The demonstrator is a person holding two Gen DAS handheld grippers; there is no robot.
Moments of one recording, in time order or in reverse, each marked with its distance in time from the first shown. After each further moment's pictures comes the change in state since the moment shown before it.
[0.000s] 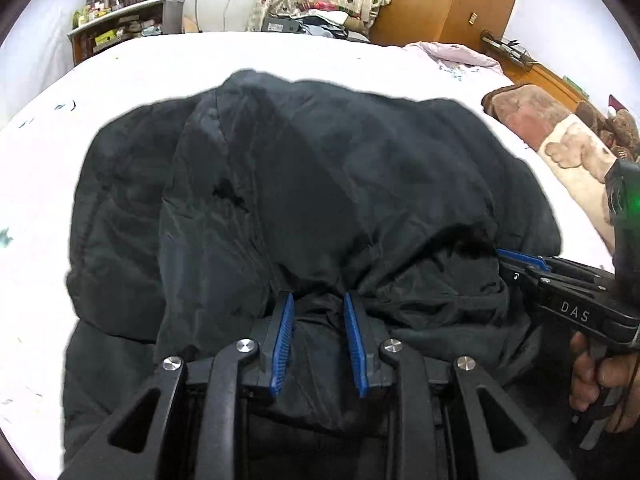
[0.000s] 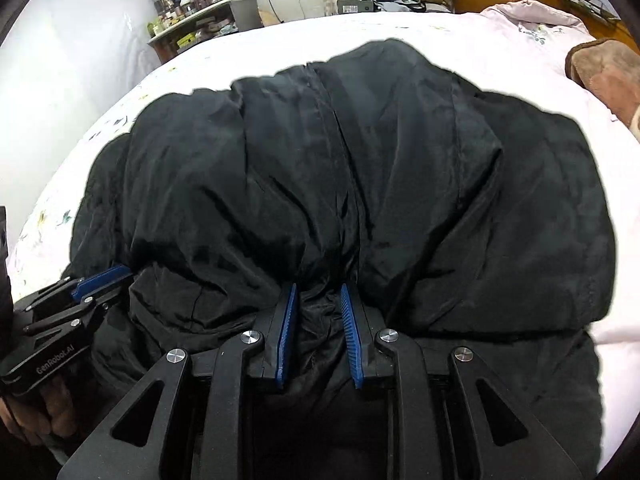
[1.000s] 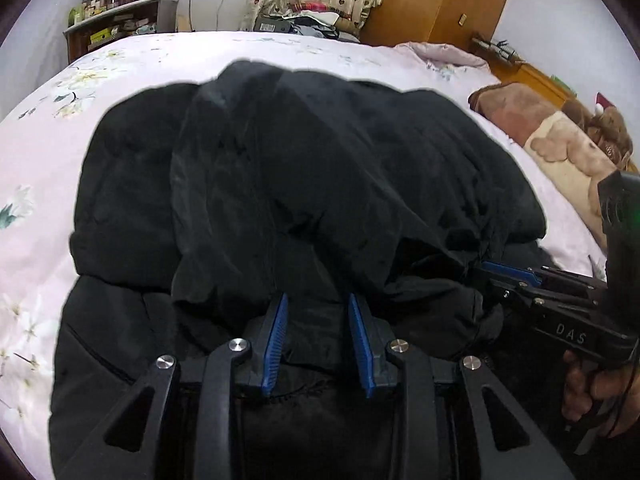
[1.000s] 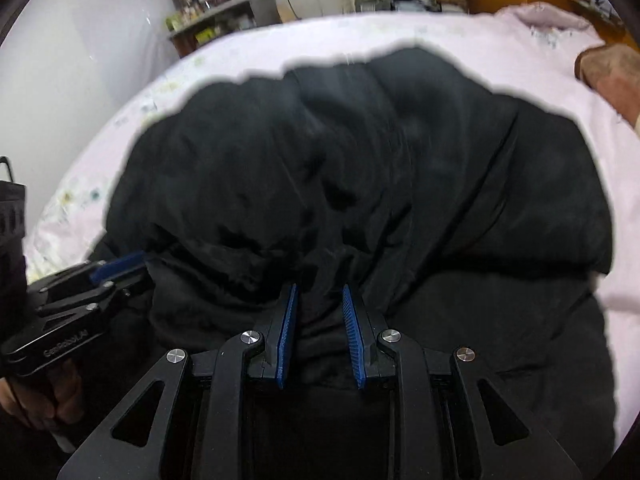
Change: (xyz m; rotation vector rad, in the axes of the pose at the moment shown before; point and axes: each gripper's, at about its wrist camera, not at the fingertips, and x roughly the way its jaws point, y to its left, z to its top) left arm 0.005 -0.003 -0.025 0.002 -0.005 -0.027; right arm 0.001 0.030 -0.022 -0.018 0.014 0.047
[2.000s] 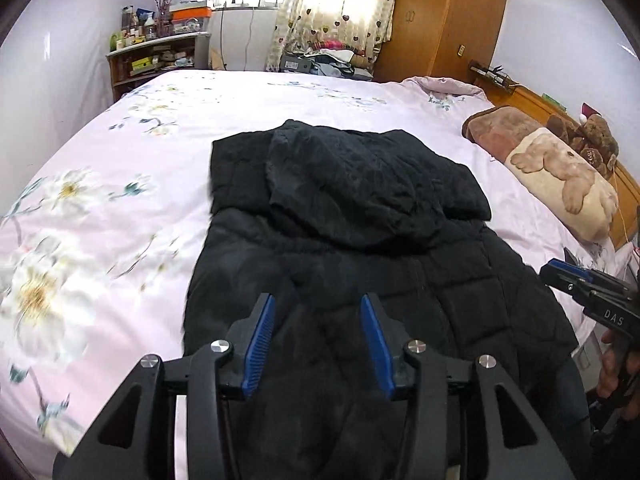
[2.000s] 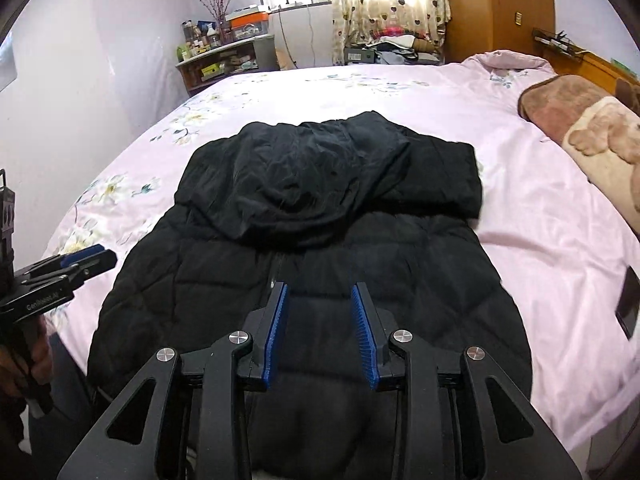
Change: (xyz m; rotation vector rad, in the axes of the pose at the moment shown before) left arm -0.190 -0.013 -0.089 -0.014 -0.121 0.090; right arm -0.186 0.041 -0.105 -0.027 -0.168 -0.092
